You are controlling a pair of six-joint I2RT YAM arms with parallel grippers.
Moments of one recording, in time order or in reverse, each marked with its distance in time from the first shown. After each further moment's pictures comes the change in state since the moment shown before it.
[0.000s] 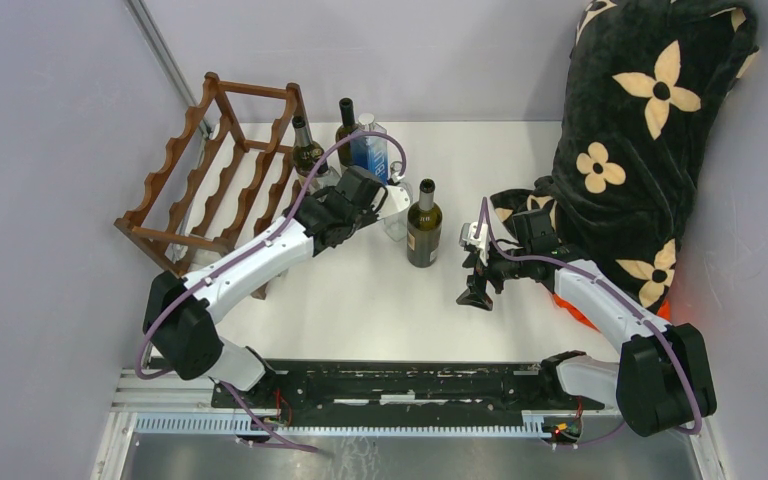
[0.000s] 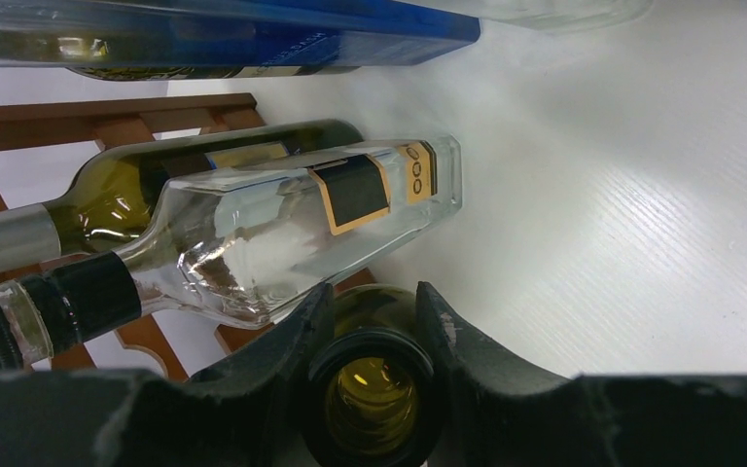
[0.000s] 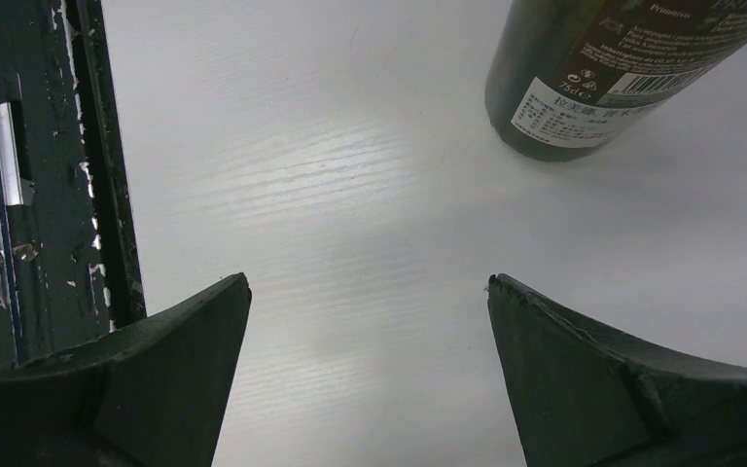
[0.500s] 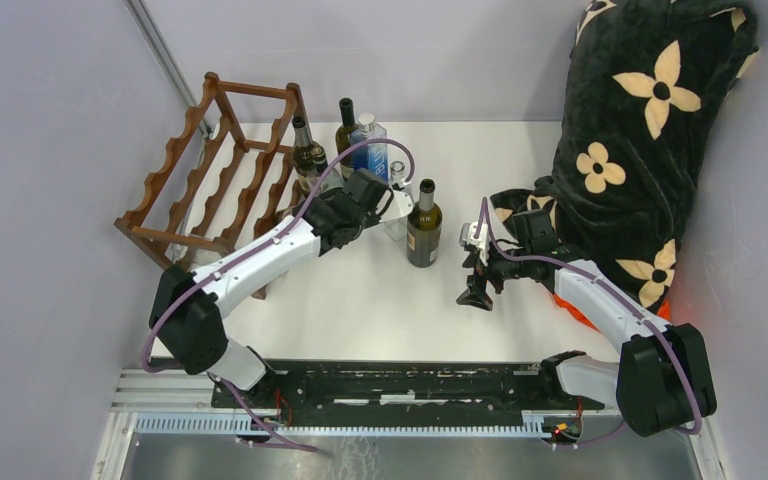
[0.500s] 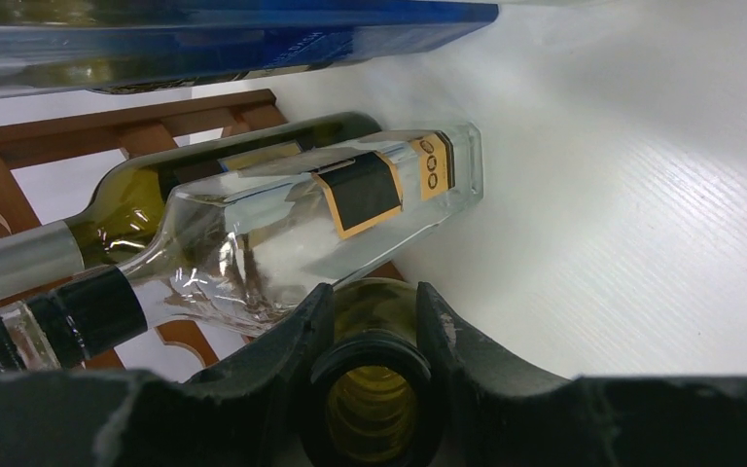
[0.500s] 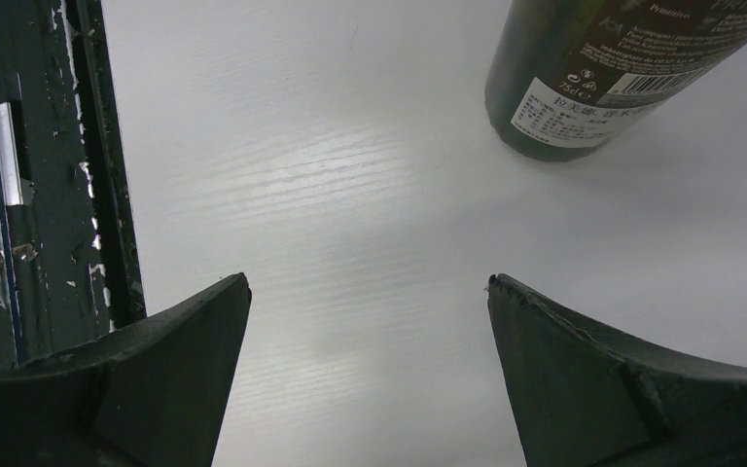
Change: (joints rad) left arm -0.014 0.031 0.000 0.015 -0.062 0.076; right arm 0.000 0.000 0.000 0.000 0.000 0.000
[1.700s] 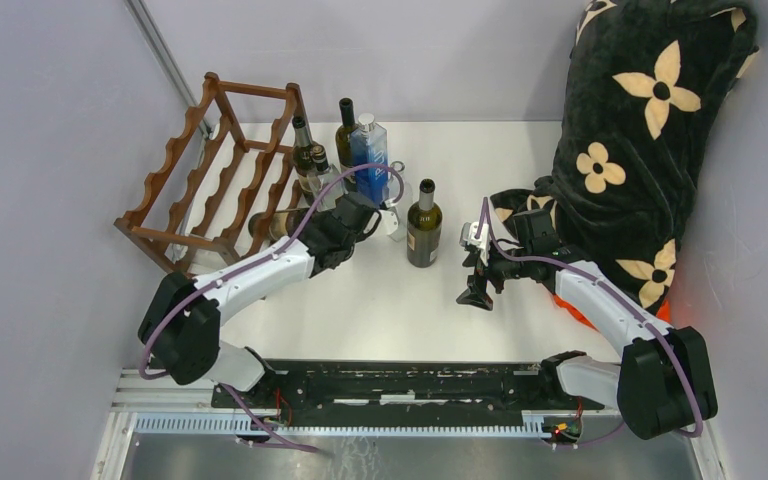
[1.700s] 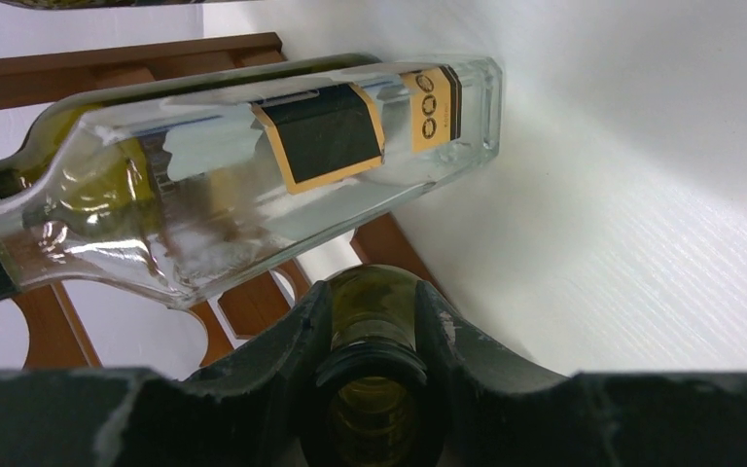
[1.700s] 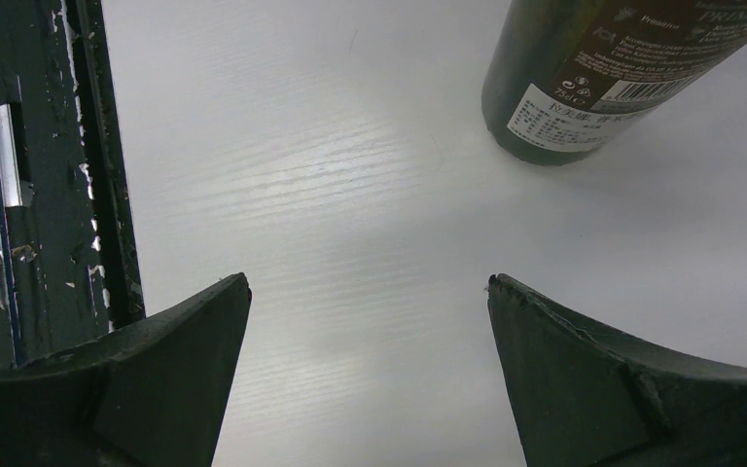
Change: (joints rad) left arm 0.025 -0.049 -0.251 0.213 -0.101 0.079; right arm 0.000 -0.013 0.000 0.000 -0.001 0.000
